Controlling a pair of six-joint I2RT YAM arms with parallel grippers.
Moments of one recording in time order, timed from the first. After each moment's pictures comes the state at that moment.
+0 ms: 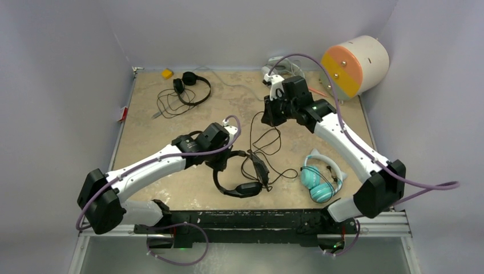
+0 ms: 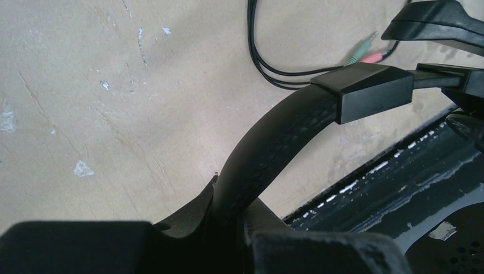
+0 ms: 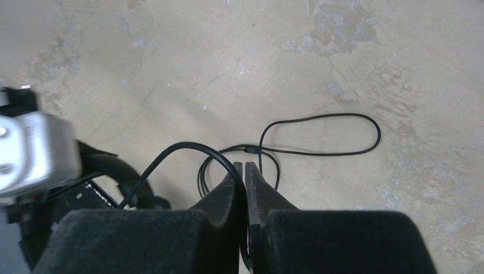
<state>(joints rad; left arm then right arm) -0.82 1.26 0.96 -0.69 0.04 -0.29 0.52 1.49 1.38 -0.64 -0.27 0.12</state>
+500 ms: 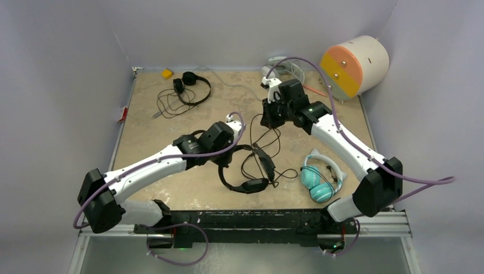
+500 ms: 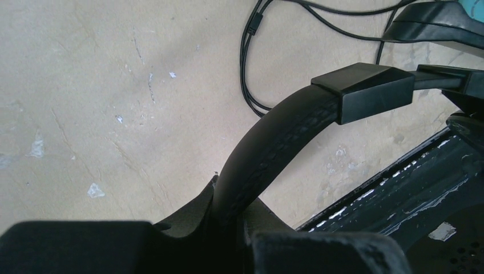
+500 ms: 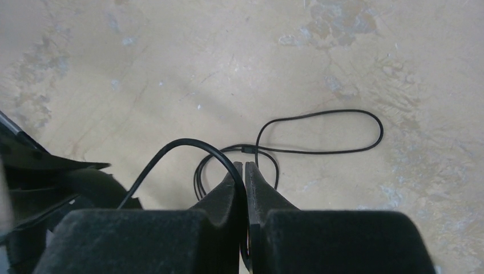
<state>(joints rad) -0.87 1.30 1.02 -0.64 -0.08 -0.32 0.54 1.46 1.35 -0.61 -0.23 0.14</state>
